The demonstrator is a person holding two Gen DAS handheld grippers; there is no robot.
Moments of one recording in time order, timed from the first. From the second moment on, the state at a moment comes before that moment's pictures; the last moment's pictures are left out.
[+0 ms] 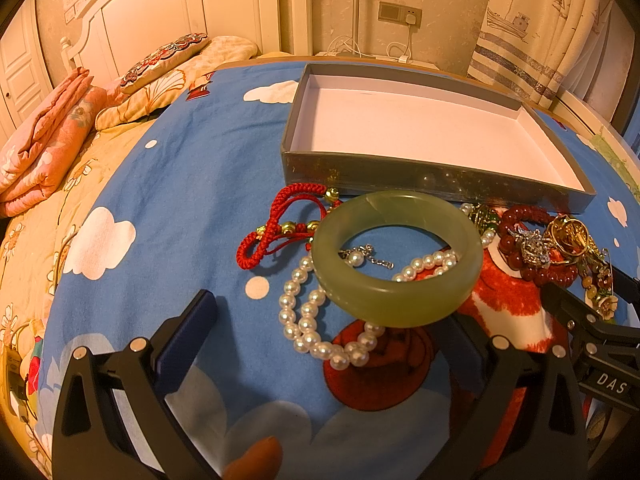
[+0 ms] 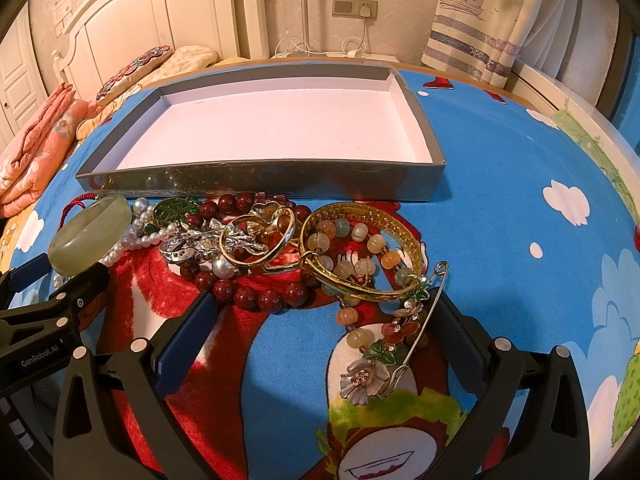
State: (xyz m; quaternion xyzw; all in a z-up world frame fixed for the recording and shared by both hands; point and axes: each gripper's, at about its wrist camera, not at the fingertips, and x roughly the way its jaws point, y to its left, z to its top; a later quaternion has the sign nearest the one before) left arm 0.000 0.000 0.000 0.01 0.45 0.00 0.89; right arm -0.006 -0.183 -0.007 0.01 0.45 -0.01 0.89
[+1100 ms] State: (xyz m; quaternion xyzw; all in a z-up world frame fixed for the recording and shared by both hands) left arm -0.016 0.005 0.002 0.01 0.45 -0.05 0.89; right arm -0.022 -0.188 -0.005 -0.03 0.48 0.07 0.87
